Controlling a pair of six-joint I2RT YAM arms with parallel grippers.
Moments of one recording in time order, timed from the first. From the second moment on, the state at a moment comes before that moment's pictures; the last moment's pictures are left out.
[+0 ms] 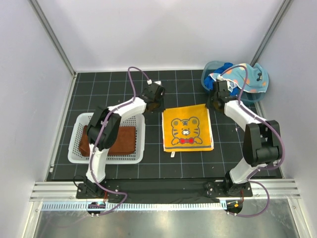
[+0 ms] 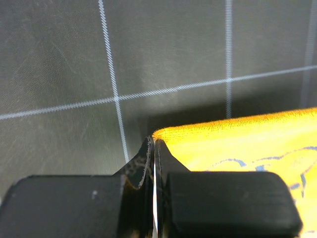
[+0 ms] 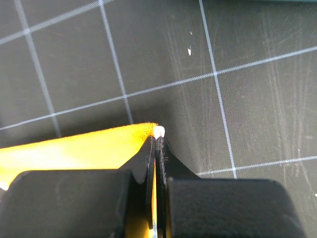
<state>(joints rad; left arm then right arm) -0.60 2.10 1.54 -0.30 -0.06 -0.58 0.14 1.65 1.11 -0.30 0.13 0.42</state>
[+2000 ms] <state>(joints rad) -0.90 1.58 0.95 -0.22 -0.13 -0.68 0.14 1.00 0.56 -0.49 0.10 0.70</state>
